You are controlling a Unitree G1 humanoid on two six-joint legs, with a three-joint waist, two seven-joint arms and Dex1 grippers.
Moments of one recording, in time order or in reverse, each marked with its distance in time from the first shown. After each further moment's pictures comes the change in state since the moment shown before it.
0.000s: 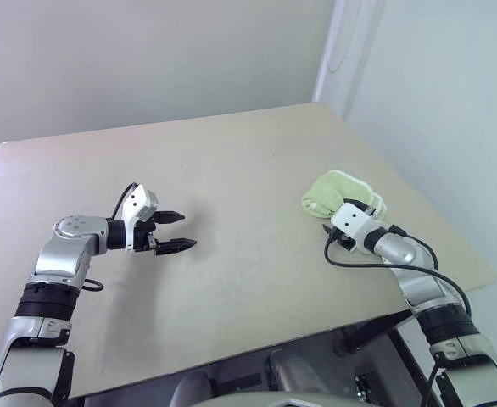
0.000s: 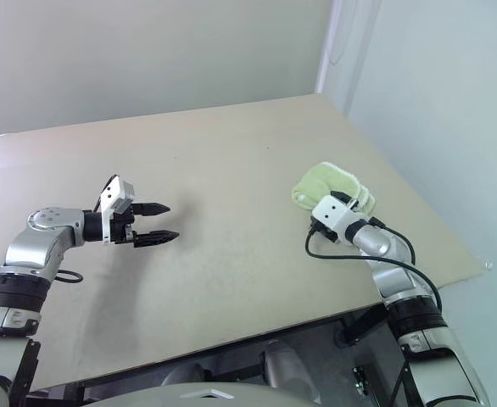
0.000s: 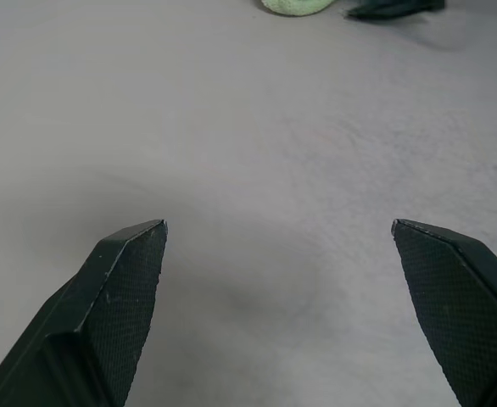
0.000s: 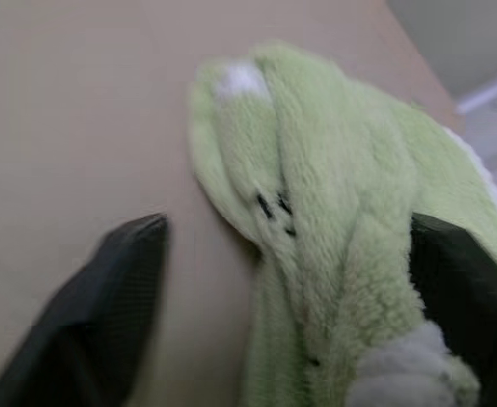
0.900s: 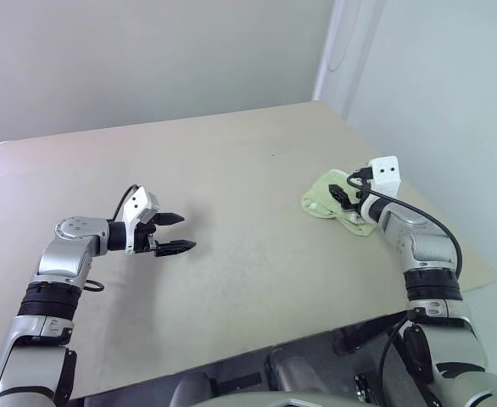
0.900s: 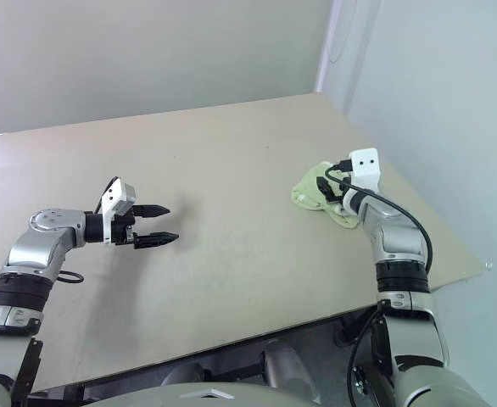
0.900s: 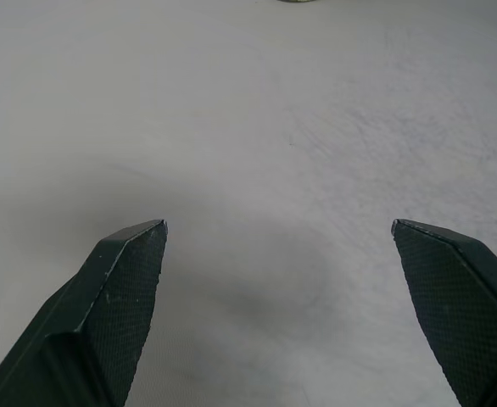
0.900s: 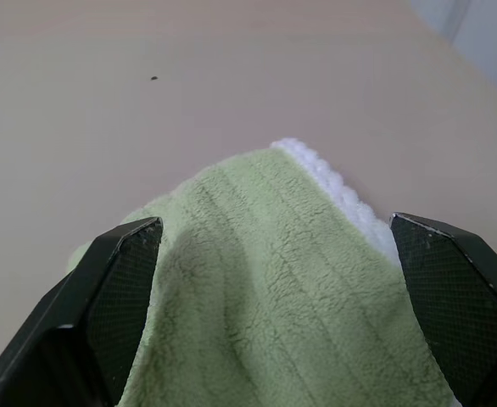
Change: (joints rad) left arm -0.005 -0.010 -0.001 0.033 0.025 -0.025 -0.009; right arm -0.310 0.168 -0.267 0.260 0.361 0.400 -0.197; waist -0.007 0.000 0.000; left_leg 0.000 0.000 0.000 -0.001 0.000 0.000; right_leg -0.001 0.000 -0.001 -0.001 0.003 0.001
